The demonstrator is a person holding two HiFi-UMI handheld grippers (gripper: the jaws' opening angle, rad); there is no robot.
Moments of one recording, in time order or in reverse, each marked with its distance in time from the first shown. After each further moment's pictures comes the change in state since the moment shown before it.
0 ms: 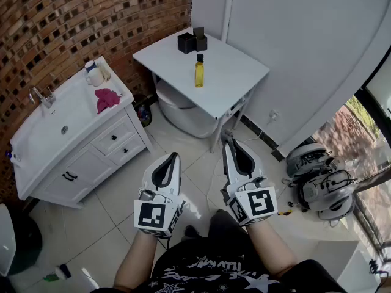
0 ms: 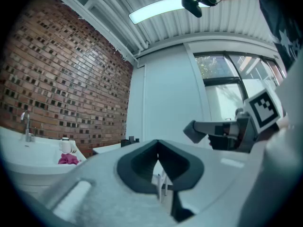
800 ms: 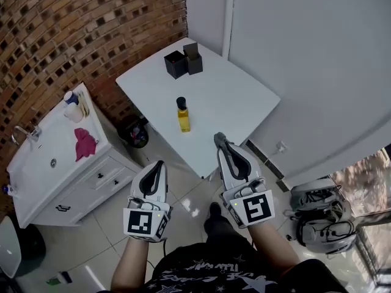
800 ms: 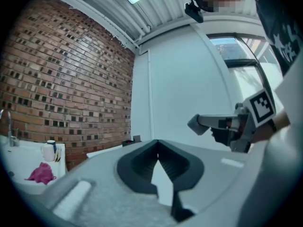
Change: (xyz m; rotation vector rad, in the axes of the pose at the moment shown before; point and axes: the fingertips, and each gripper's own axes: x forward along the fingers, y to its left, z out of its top) left arm 0.233 0.064 -0.034 0.036 0.058 0.121; right arm 0.199 -0.159 -0.038 -0.061 0.009 0.176
